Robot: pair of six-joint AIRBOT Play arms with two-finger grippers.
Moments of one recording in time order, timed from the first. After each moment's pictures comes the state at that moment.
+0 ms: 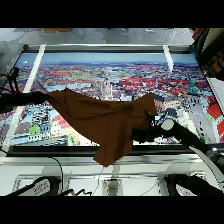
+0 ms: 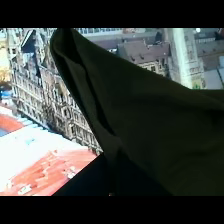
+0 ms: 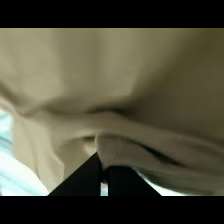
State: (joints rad) left arm 0.38 -1.24 1.09 0.73 -1.02 -0.82; right arm 0.29 -1.16 0.67 -0.87 0.93 1.53
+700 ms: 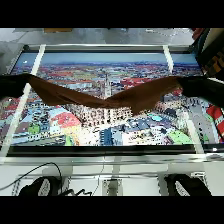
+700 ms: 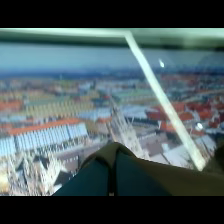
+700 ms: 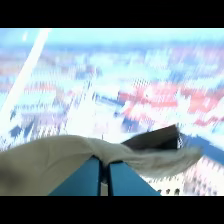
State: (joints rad) left arm 0.39 -0.69 1.10 0.63 -1.00 -0.87; right arm 0.04 -0.69 1.20 -1.23 0.96 1.48
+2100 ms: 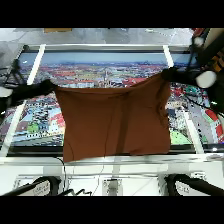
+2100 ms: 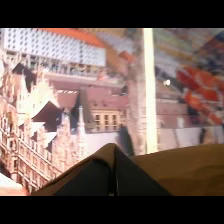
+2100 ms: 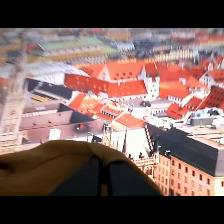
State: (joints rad) left arm 0.20 -1.34 1.13 0.70 -0.77 -1.14; right arm 0.02 -1.32 1.34 -1.34 0.74 1.52
